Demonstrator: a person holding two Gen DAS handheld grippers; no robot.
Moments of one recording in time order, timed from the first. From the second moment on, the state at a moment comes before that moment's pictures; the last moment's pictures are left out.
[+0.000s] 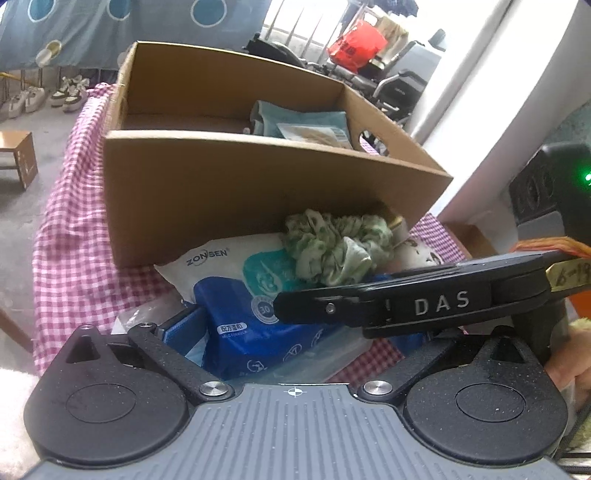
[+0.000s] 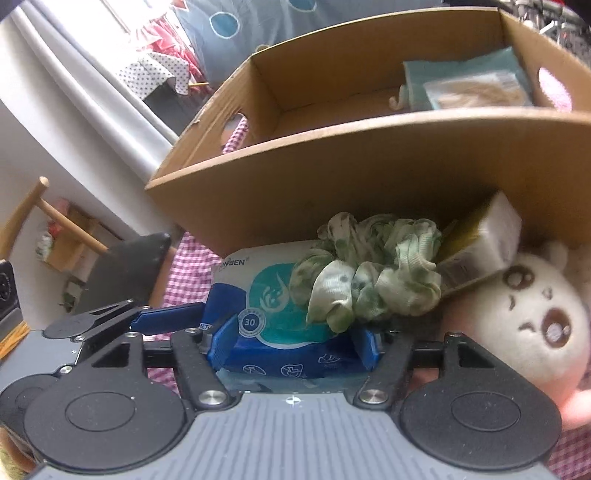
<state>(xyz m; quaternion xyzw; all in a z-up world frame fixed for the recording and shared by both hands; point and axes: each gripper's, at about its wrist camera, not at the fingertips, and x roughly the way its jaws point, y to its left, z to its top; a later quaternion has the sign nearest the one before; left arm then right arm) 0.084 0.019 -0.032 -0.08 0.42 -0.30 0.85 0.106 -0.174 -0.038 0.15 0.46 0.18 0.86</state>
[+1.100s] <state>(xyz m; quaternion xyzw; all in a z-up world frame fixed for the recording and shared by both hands) 0.077 0.069 -0.037 -0.11 0.42 -0.25 0.86 0.129 -0.193 -0.043 0.27 0.45 0.18 0.83</state>
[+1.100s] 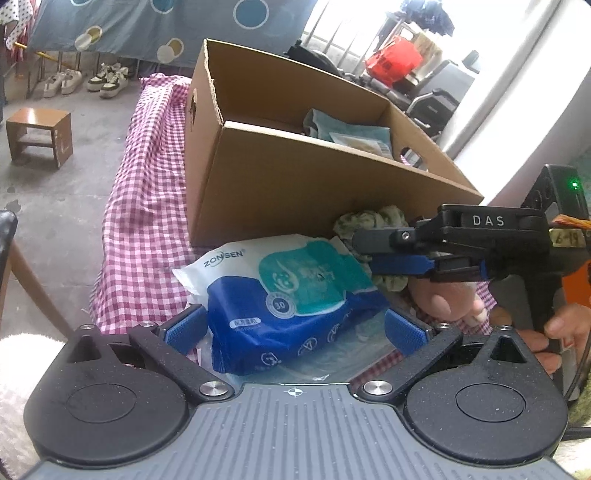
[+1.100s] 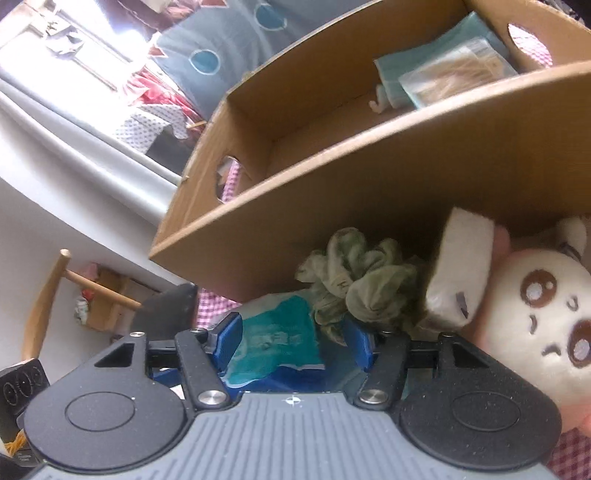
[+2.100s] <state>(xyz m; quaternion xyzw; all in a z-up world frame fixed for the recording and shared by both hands) 0.062 0.051 -0.019 -0.02 0.39 -0.20 0.90 0.109 -0.145 -0.038 0.18 0.46 0.25 0.83</state>
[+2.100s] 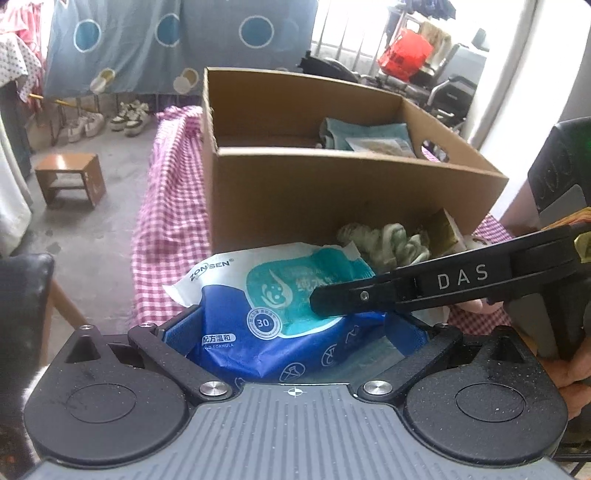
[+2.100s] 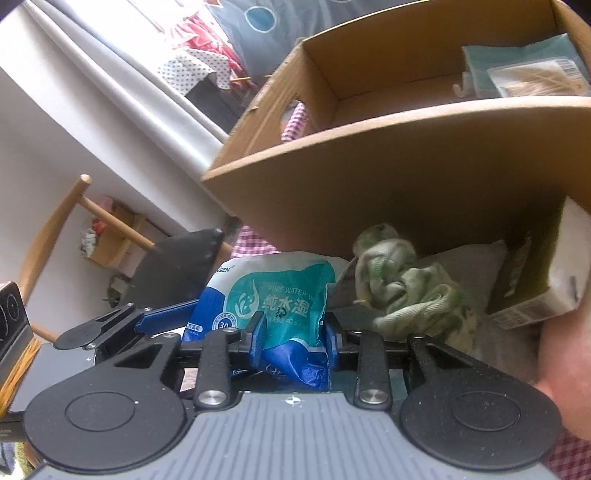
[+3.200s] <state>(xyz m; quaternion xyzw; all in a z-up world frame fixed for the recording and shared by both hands) 0.190 -0.019 0.095 0.07 0.31 -0.22 0.92 0.224 -0.198 0.102 0.18 0.36 0.28 0.87</state>
